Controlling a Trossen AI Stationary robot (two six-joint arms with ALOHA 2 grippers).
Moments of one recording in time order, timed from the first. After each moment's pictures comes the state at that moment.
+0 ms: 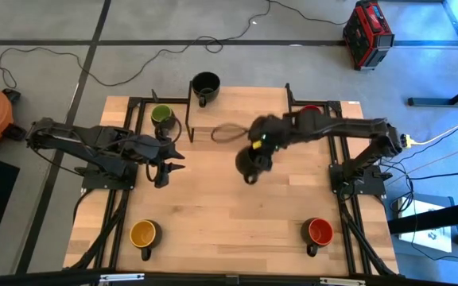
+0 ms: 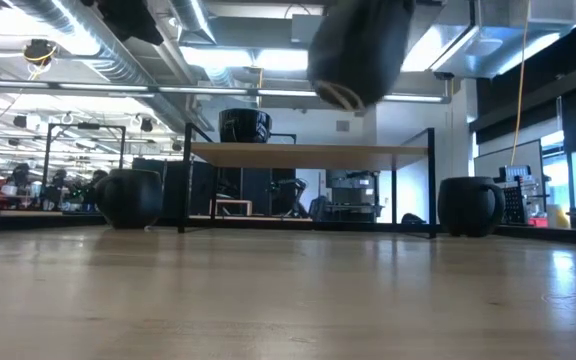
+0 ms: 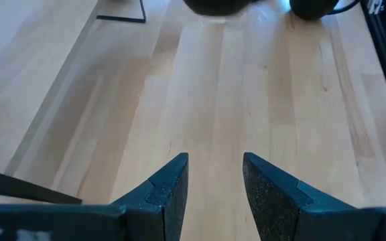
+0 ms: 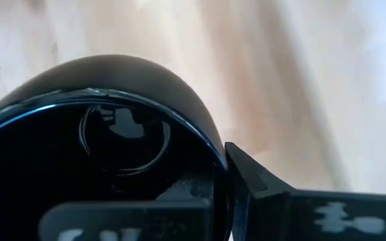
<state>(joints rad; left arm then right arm) -0.17 0.92 0.97 -0.75 -0.23 -0.23 -0.05 1.62 1.66 -1.11 0.13 0.18</state>
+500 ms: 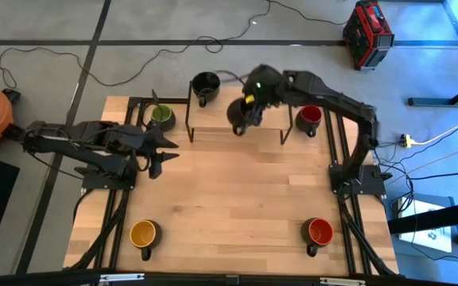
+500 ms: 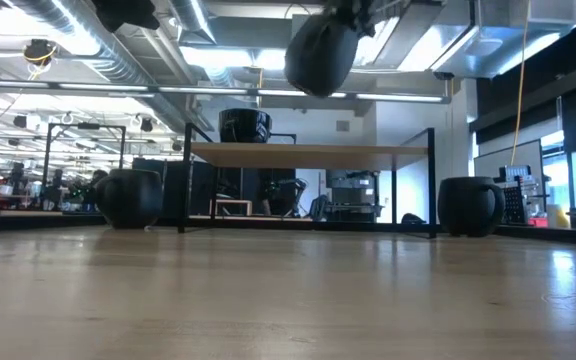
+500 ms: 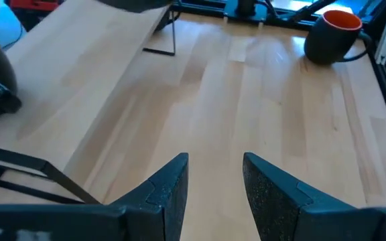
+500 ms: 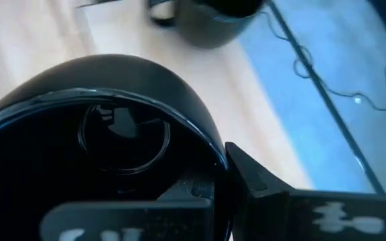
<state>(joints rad) -0.11 0.80 0.97 -0.75 -0.27 -0.23 -0.33 1.81 2.07 -1.17 0.24 -0.06</state>
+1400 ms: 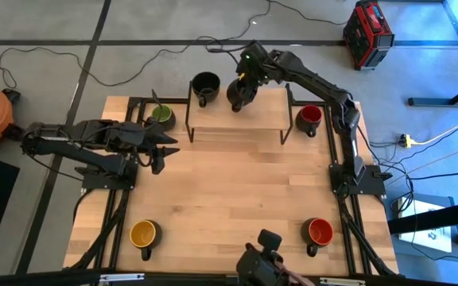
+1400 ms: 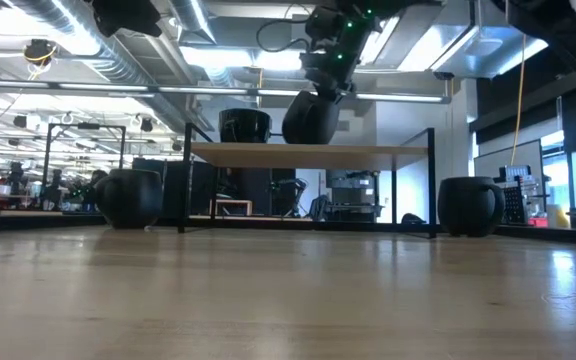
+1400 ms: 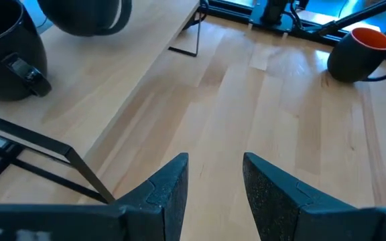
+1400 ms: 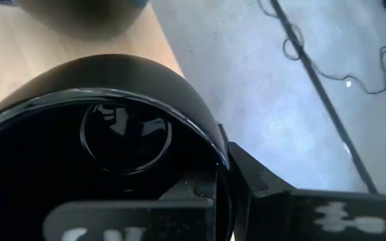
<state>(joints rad) -0.07 0.79 0.97 -0.75 -0.31 -0.31 -0.60 2.07 2.20 -1.07 0.13 -0.27</state>
